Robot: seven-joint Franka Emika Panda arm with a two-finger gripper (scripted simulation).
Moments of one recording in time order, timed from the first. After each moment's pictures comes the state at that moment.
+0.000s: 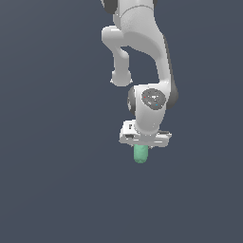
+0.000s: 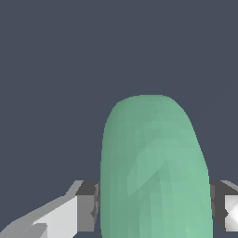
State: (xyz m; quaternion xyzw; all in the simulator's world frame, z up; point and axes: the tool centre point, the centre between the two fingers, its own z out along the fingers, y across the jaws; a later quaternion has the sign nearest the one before) arm 0.039 0.091 0.092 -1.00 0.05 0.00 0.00
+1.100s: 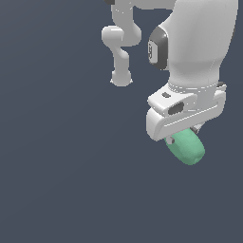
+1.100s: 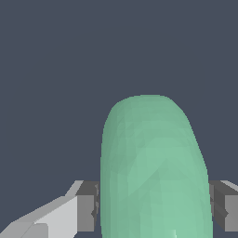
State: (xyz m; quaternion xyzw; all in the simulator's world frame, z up) arm 0.117 0.171 0.310 -0.97 -0.17 -0.13 0.07
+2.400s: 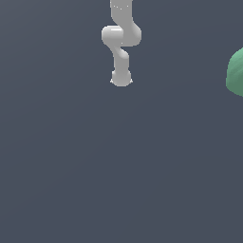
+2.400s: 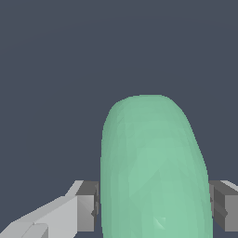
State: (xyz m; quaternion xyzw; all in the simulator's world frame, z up) arm 0.104 0.235 0.526 -0.89 -0.37 -0.24 0.13
